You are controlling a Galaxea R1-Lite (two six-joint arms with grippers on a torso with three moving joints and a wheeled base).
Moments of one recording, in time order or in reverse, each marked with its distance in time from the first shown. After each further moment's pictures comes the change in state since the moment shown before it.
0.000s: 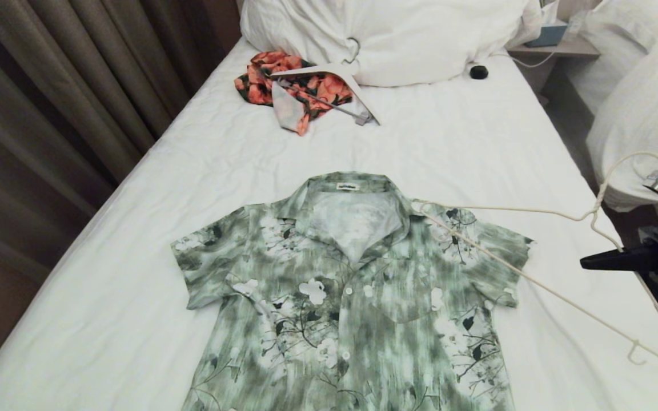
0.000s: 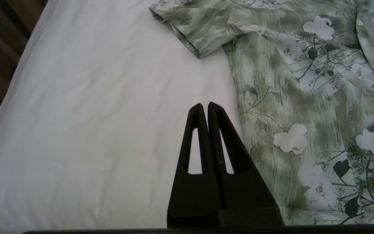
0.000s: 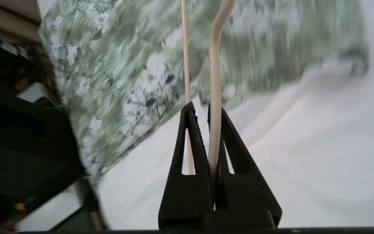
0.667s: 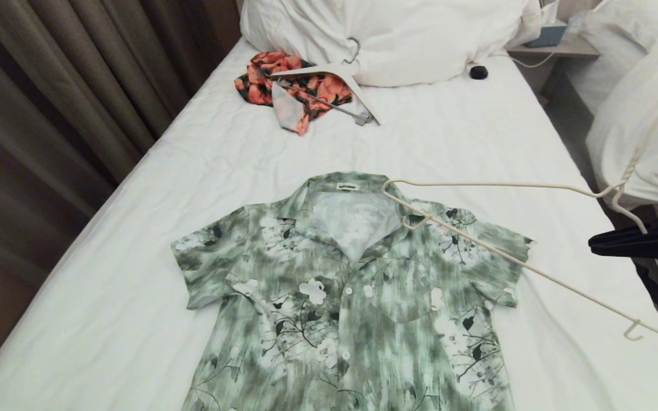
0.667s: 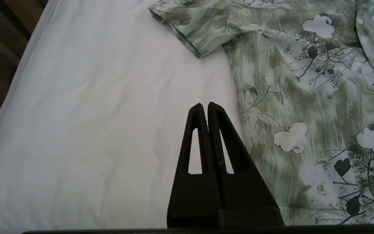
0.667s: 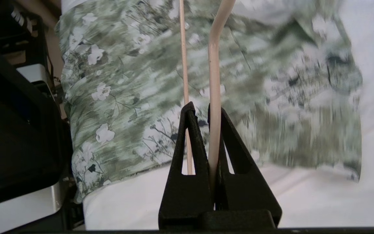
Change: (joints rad) left arm 0.000 0.000 0.000 0.000 -0.003 0.009; right arm 0.126 -0.274 0.083 -0.065 0.054 -0.102
